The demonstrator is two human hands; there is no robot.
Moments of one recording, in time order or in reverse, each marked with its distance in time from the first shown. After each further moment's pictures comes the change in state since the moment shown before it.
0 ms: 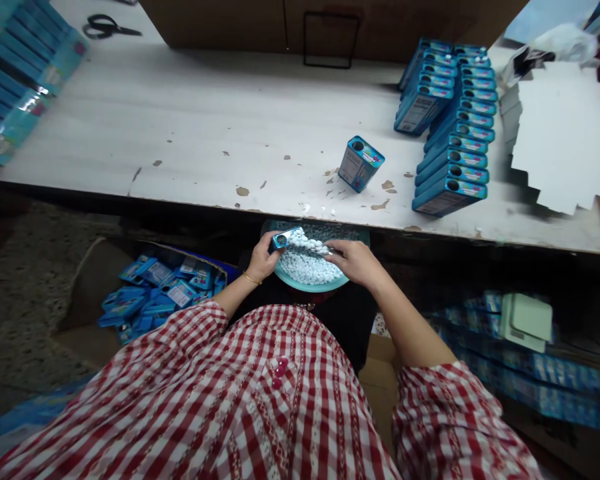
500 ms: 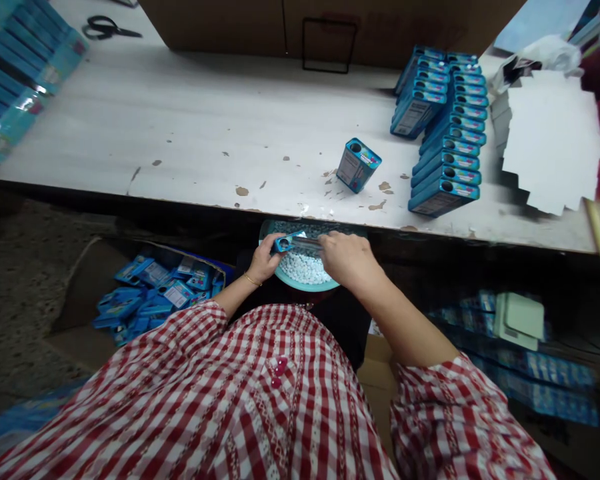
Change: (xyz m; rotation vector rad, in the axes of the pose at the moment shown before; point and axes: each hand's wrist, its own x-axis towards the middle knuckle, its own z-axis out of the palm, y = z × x) left_hand -0.005 0.007 0.000 0.087 -0.087 0.012; right_hand -0.007 -0.075 -0.024 -0.666 -0.062 0.094
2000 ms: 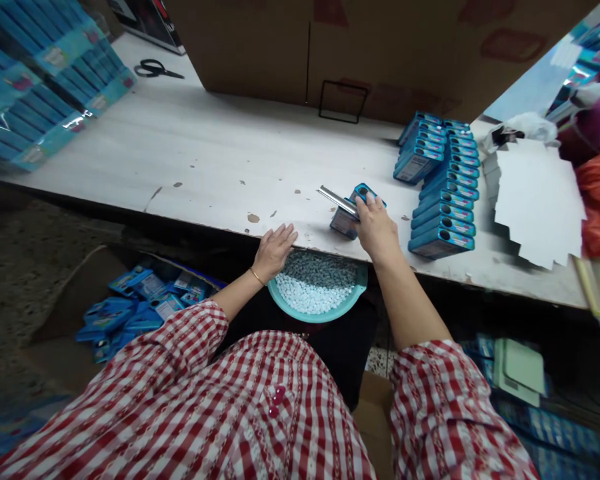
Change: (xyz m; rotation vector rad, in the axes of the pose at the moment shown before) left_hand 0.072 0.014 -0.015 0.460 -0.020 0.156; right_hand 0.101 0.094 -0.002 0.128 0.516 0.077
